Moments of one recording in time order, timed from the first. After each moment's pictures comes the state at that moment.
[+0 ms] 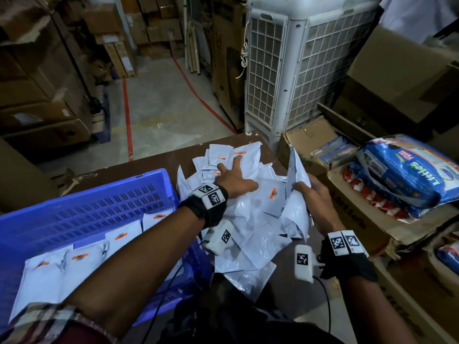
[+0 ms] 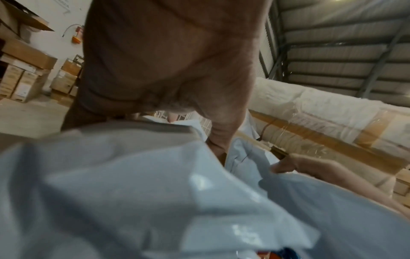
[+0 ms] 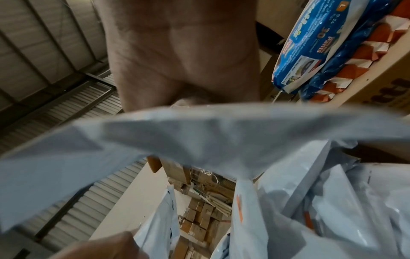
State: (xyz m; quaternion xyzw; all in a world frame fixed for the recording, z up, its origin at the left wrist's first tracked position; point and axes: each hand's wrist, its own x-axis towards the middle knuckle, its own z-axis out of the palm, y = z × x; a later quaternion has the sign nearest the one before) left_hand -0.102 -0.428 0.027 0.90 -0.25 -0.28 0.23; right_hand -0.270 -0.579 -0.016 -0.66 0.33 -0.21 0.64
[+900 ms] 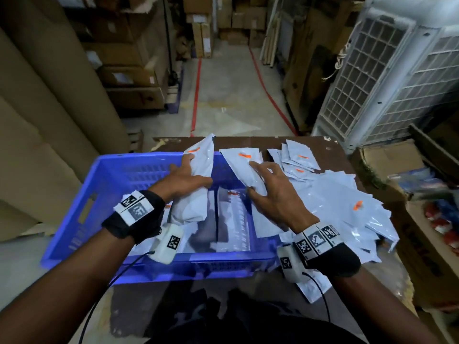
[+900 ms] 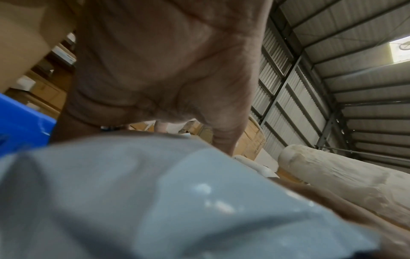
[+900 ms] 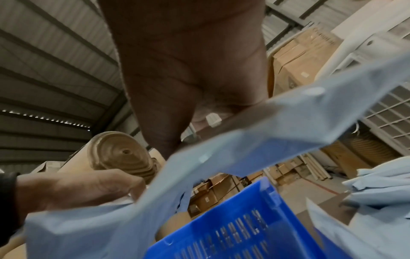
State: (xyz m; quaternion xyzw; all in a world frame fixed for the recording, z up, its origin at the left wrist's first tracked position) left_hand -0.036 -0.104 0.043 0.91 -0.02 -0.23 0.34; right_hand -0.141 -0.340 0.016 -0.94 0.01 -0.10 0.32
